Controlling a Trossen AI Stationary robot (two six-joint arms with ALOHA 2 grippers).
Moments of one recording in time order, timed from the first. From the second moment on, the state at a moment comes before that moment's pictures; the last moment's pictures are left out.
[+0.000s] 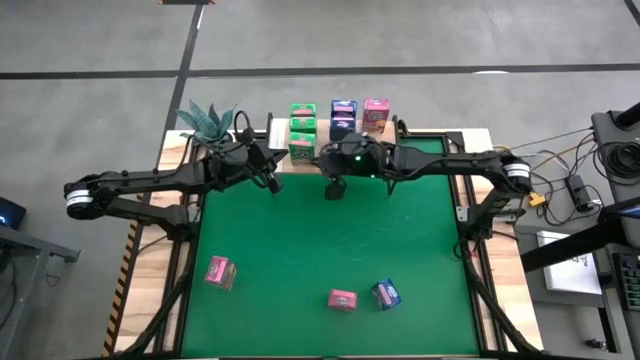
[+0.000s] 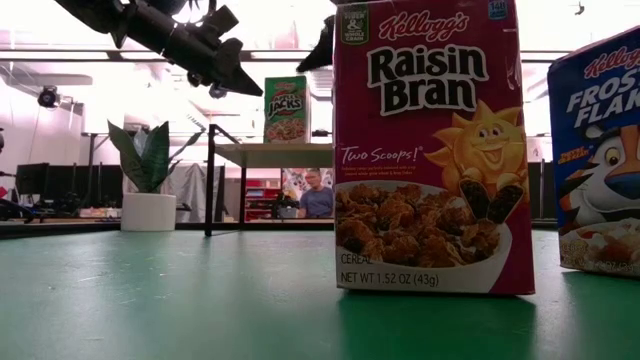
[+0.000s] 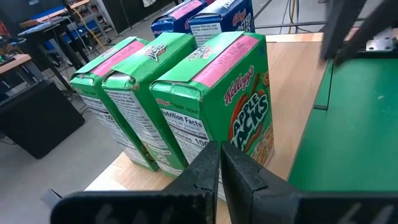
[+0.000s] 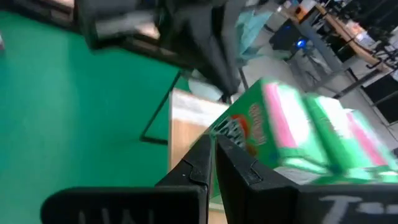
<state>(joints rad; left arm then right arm) 0.30 1.09 0.72 0.08 -0.33 0.18 -0.19 1.66 1.40 -0.15 0.13 -0.48</state>
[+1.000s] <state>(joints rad) 0.19 1.00 0.72 0.08 -0.33 0.17 -0.06 1.62 1.40 -0.28 0.30 -0.41</state>
